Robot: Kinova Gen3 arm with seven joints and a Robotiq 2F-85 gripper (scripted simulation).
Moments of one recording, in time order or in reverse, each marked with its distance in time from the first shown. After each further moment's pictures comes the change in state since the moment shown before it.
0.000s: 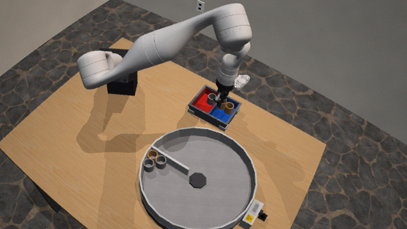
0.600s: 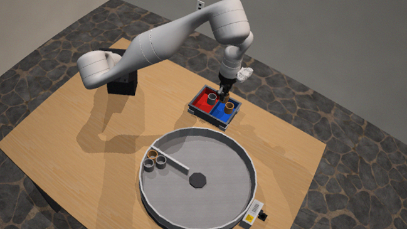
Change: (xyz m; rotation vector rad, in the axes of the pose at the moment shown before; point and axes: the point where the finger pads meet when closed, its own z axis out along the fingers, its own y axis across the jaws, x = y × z) arm 0.004 -0.003 -0.040 0.010 0.007 0.006
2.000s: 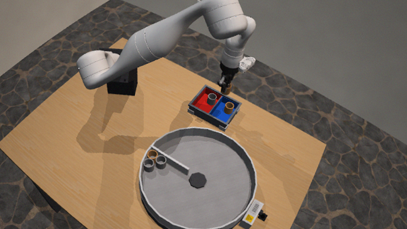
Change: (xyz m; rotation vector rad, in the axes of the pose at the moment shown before) arm -0.002 0.002 -0.053 -0.005 0.005 -0.001
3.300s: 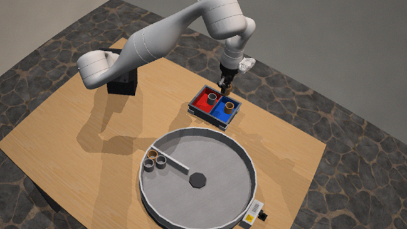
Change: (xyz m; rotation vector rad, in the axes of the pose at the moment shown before) arm 0.003 0.007 -0.003 0.009 0.001 0.010
